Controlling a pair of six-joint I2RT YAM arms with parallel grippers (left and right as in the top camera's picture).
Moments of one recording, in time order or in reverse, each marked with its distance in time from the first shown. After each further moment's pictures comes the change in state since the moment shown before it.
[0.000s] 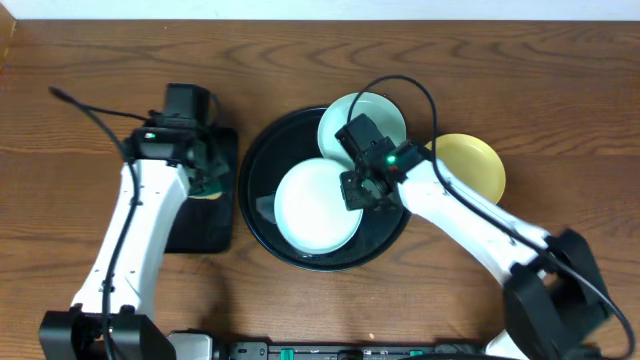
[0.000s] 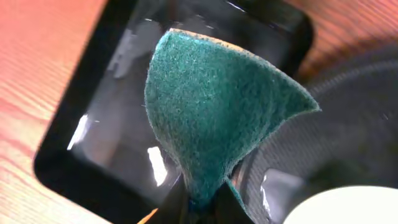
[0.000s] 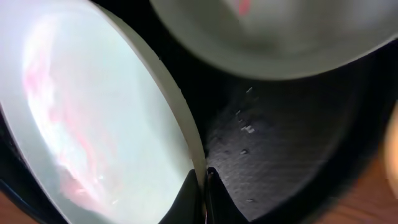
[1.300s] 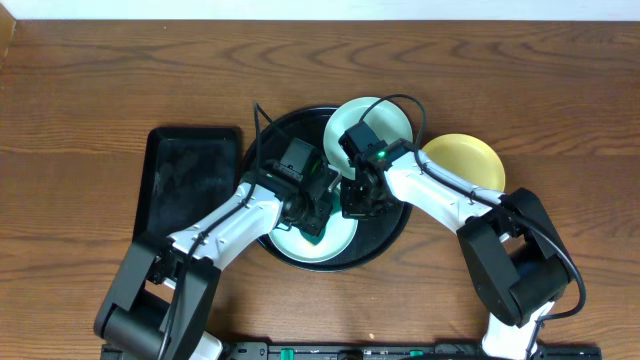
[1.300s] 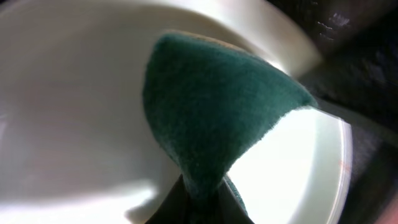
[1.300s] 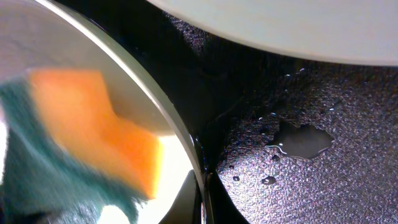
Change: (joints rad) left arm -0.468 0.191 -0.303 0.462 0.404 0.447; right arm -0.064 0.216 -0.028 0.036 -0.249 0.144
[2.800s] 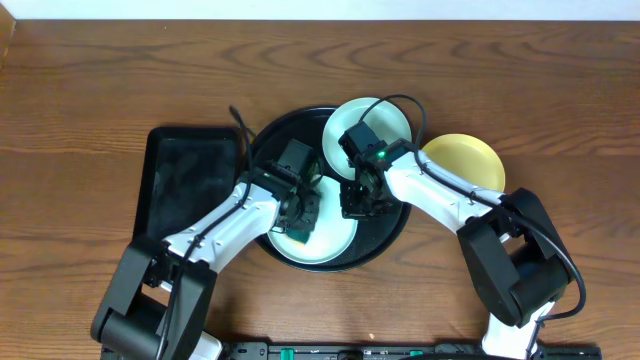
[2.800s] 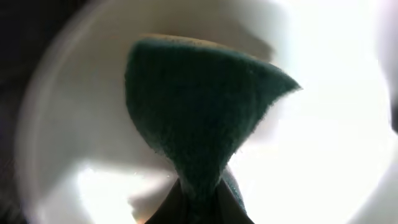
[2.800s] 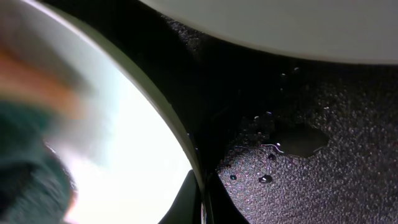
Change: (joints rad) left arm 0.013 -0.014 0.001 -0.075 -0.099 -0.192; right arm 0.000 -0.002 -0.001 0.000 -0.003 -0.001
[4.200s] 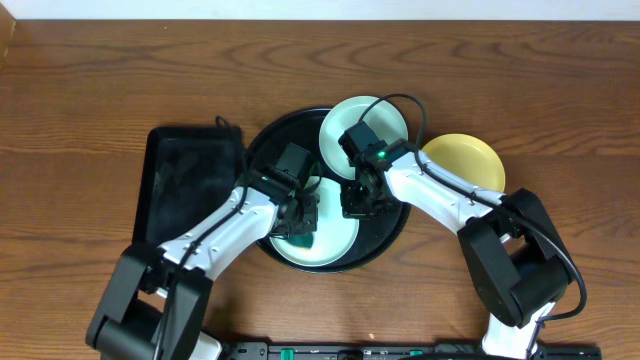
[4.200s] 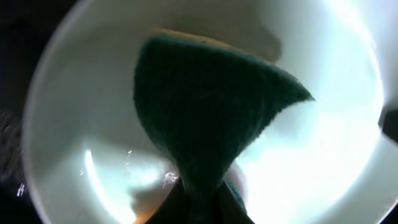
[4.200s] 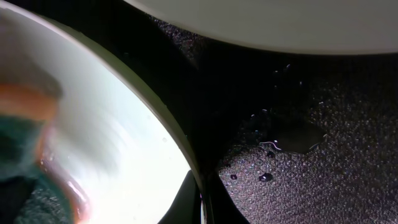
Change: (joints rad) left arm -0.007 -0.025 -0.020 -0.037 0.005 -0.228; right arm 0.001 -0.003 0.000 0.001 0.017 -0.007
